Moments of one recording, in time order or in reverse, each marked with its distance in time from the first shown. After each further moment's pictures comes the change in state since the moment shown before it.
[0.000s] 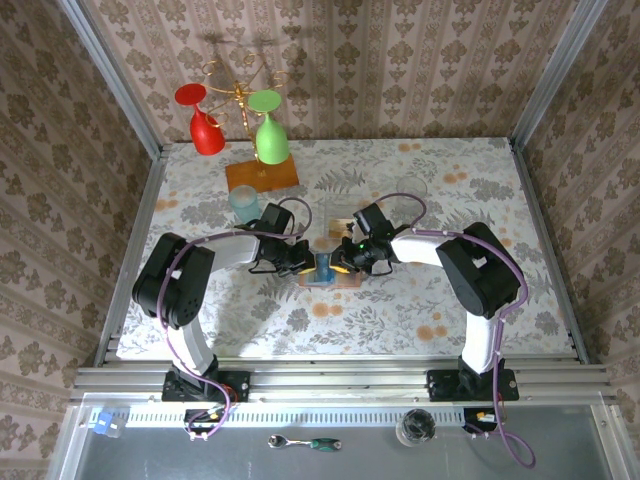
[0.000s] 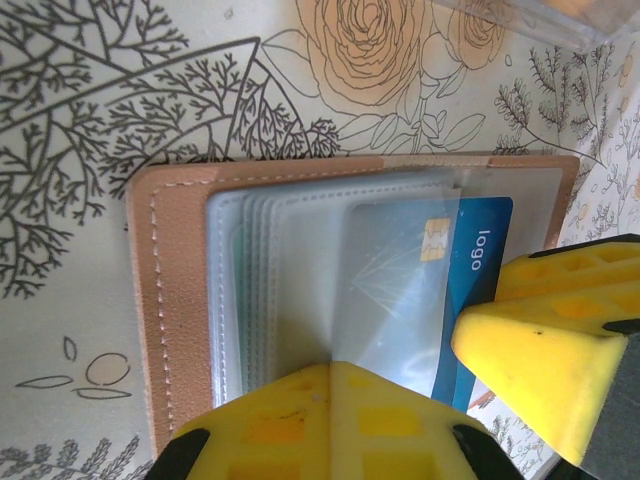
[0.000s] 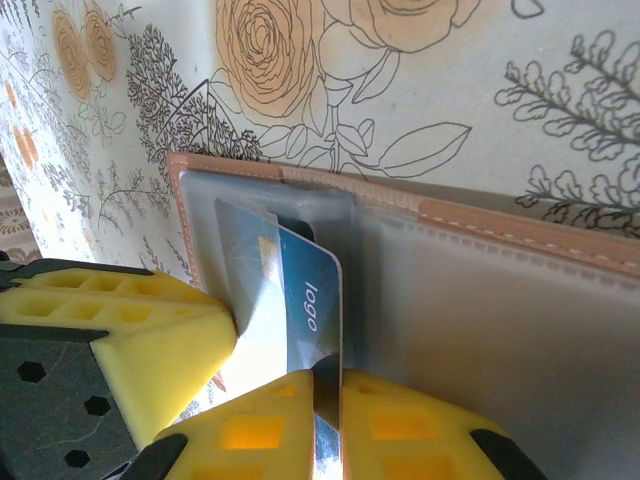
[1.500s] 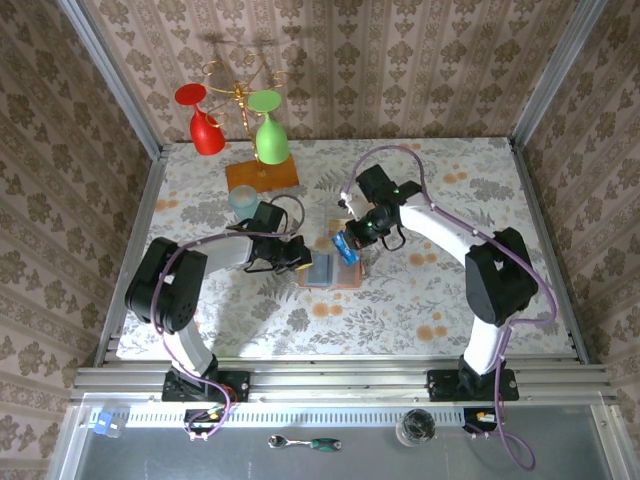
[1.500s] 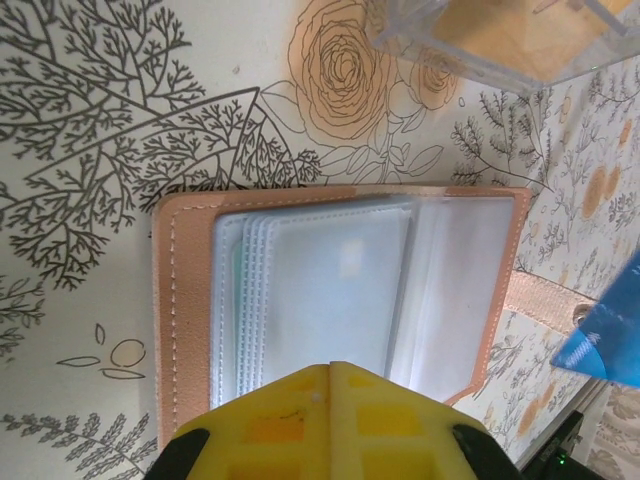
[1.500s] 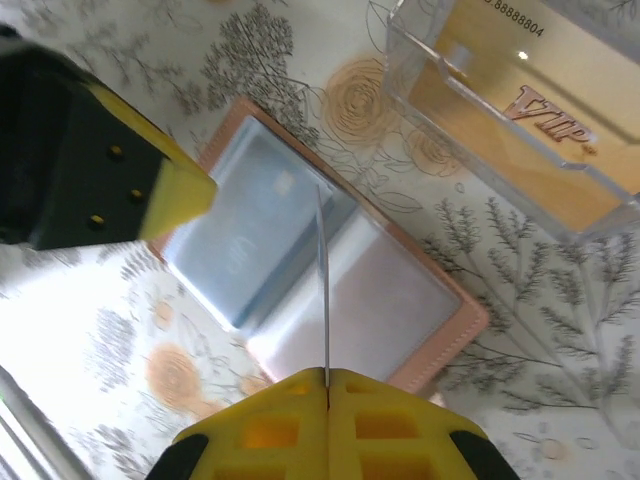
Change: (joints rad) left arm 0.039 -0.053 -0.027 0.038 0.026 -0.039; right arm -0.036 -0.063 0.427 -0.716 0.200 -0.903
